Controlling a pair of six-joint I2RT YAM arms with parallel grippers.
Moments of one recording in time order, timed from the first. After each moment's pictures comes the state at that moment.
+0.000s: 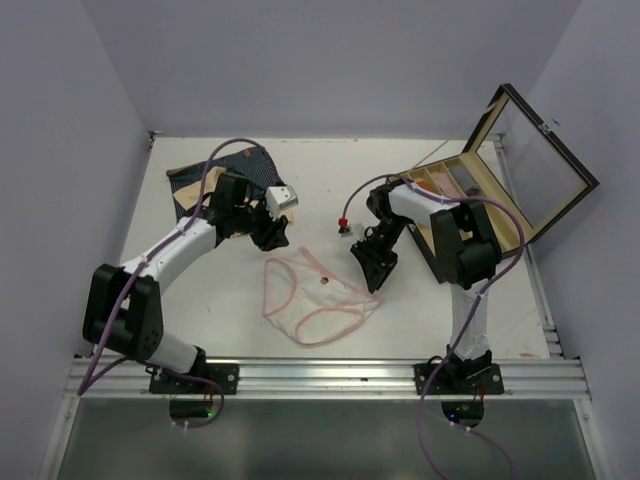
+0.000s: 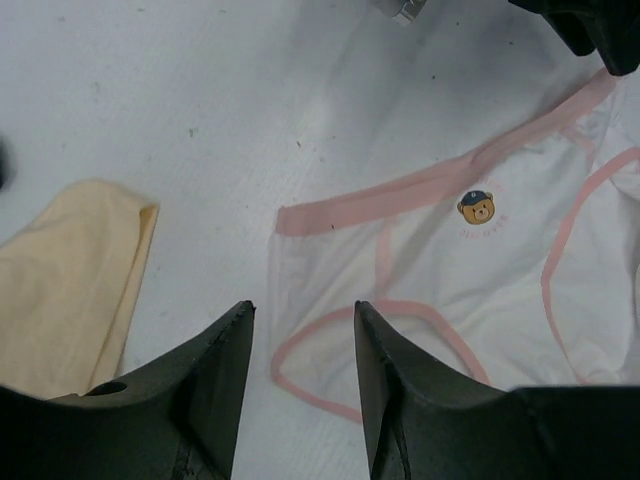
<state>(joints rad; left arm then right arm) -0.32 1.46 0.97 -0.38 0.60 0.48 0.41 2.11 1.47 -1.30 -0.60 -0.51</state>
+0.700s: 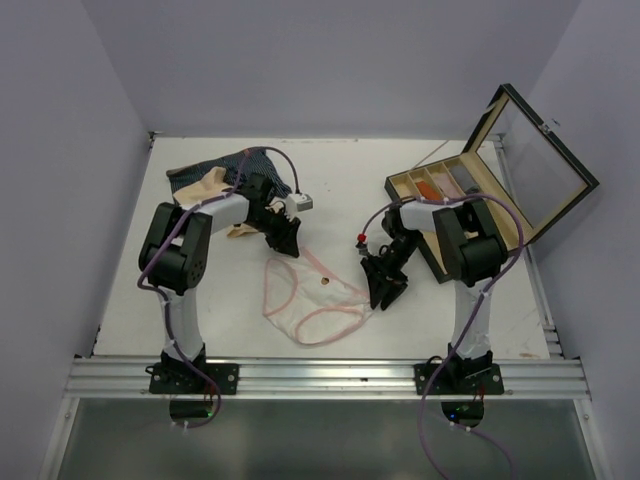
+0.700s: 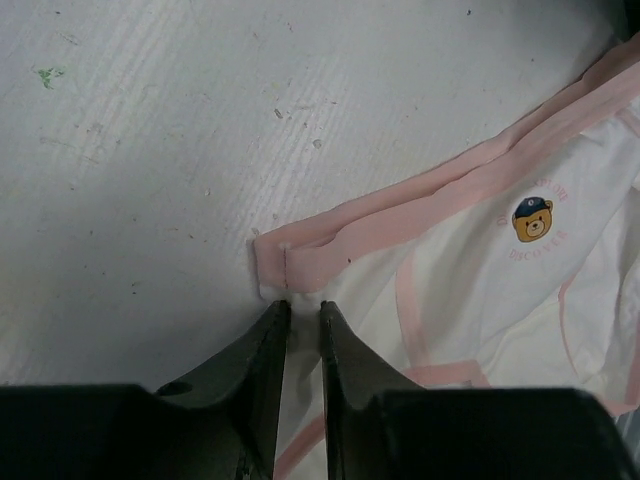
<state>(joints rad) -0.32 1.99 1.27 -0.54 0.77 0.49 0.34 2.05 1.22 -1.18 -0.68 -0.25</state>
